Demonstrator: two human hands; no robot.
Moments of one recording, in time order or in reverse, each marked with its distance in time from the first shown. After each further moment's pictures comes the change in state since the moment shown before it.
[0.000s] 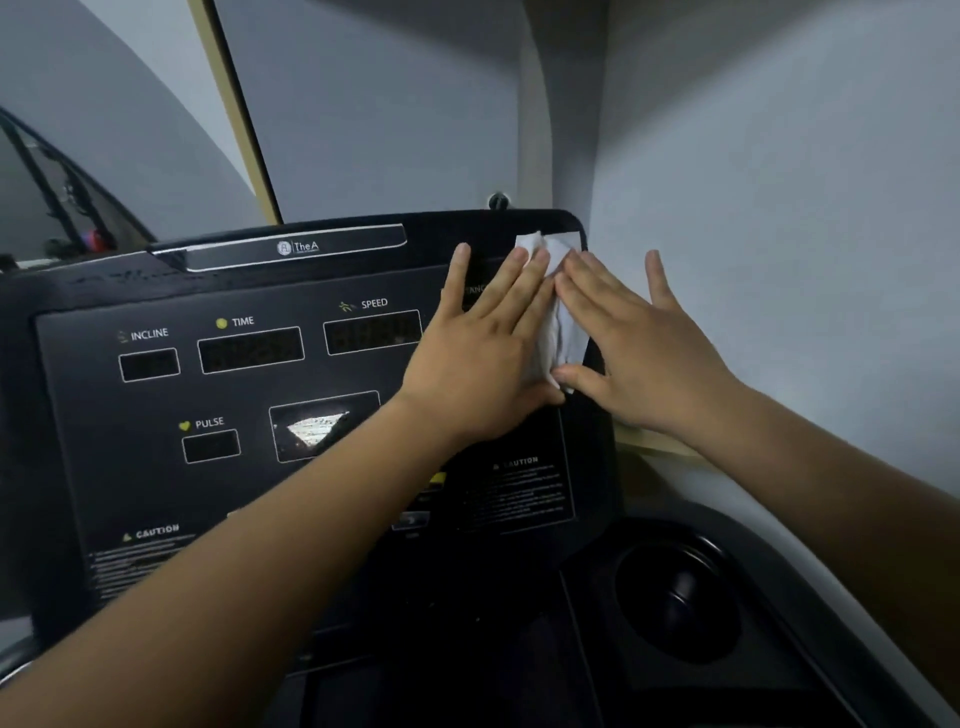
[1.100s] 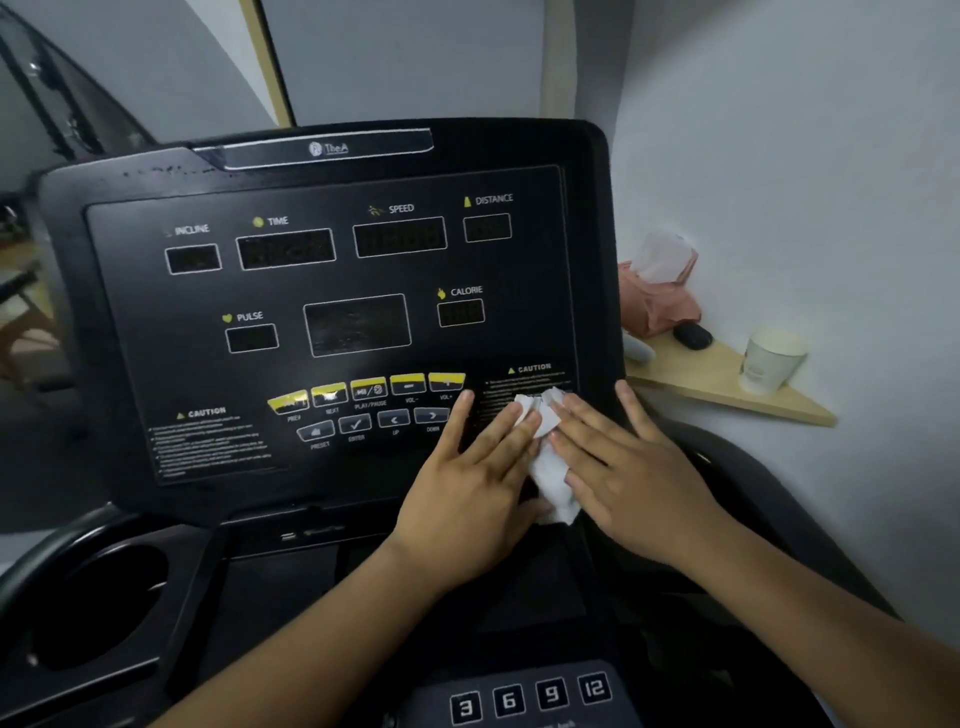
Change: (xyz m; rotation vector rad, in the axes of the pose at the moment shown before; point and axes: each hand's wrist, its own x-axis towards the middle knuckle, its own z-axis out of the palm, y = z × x) left_hand -0.166 0.085 0.040 -0.177 -0.032 0.037; right_hand -0.141 -0.078 0.077 -0.010 0.052 -0.265
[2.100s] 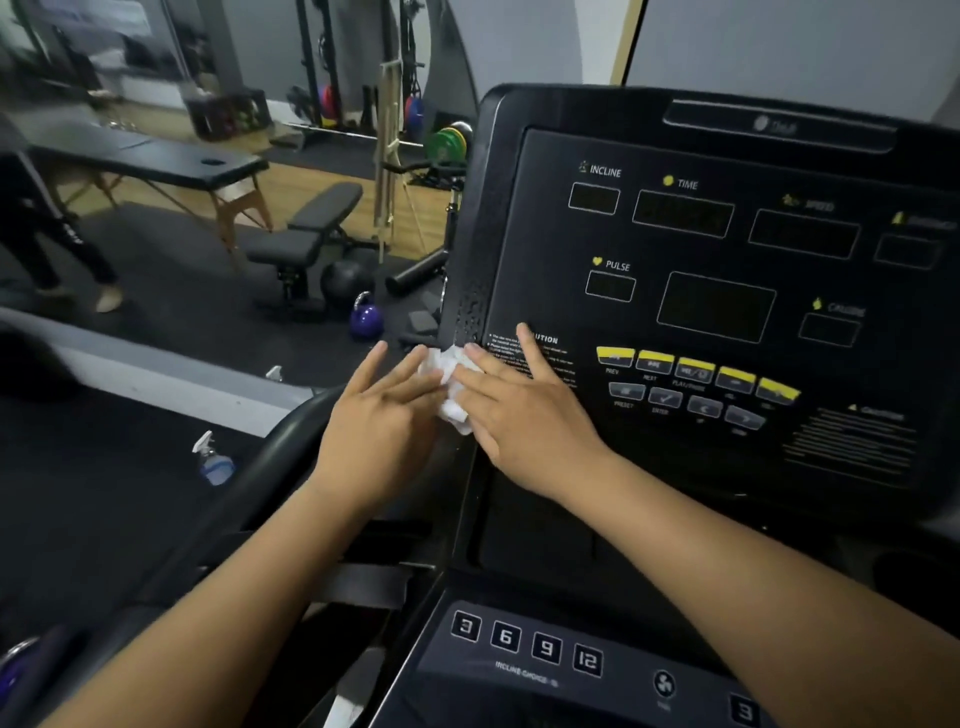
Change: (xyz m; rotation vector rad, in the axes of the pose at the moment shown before) left_hand -0.234 -0.179 -0.047 -0.083 0.110 -0.572; right_hand 0.224 -0.254 -0.024 0.304 0.119 -0.379
